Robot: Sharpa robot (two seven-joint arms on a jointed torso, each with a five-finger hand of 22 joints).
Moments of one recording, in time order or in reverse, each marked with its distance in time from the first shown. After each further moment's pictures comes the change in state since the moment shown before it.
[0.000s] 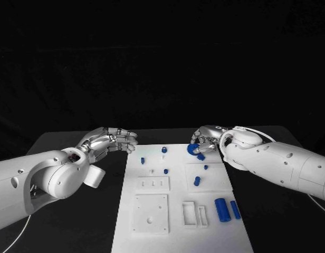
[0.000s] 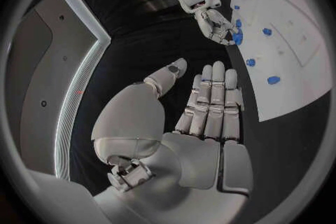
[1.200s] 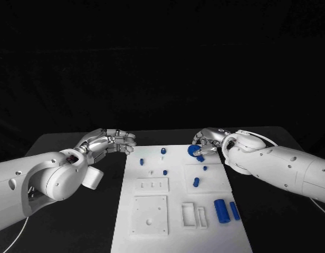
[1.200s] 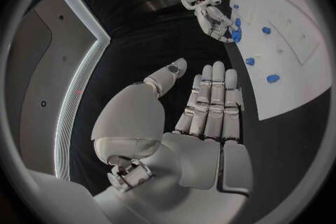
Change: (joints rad) left arm 0.000 -0.004 0.000 -0.002 -0.001 0.001 -0.002; left_hand 0.000 0.000 0.000 0.000 0.000 0.000 0.000 0.000 0.000 0.000 0.000 0.000 -0.001 0.000 0.000 -0.004 0.002 0.000 0.000 0.000 0.000 0.000; right arm -0.012 -0.032 -0.007 0.026 0.037 -0.054 0.013; right_hand 0.002 -0.007 -0.046 0.006 0.021 -0.023 0.023 -0.009 -0.003 -0.010 0.010 -0.002 -0.011 0.000 0.015 -0.016 0.016 -0.010 -0.010 0.000 0.000 0.000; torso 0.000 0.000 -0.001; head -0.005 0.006
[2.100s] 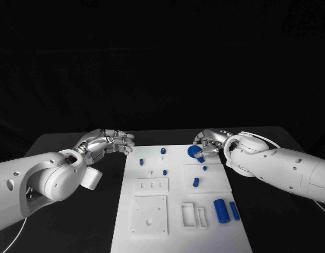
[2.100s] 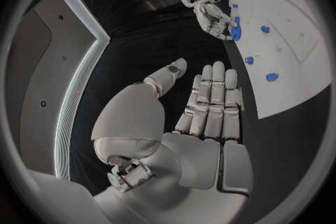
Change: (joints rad) left arm 0.000 -0.005 0.000 0.001 0.000 0.001 -0.002; left_hand 0.000 0.000 0.000 0.000 0.000 0.000 0.000 0.000 0.000 0.000 0.000 0.000 0.000 0.000 0.000 0.000 0.001 0.000 0.000 0.000 0.000 0.000; right arm -0.005 -0.035 0.003 0.046 0.021 -0.016 0.000; right_hand -0.009 -0.006 -0.014 0.003 -0.013 -0.003 0.003 -0.002 -0.001 -0.006 0.006 0.001 -0.005 0.000 0.000 -0.004 0.005 -0.005 -0.007 0.000 0.000 0.000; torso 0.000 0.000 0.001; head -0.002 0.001
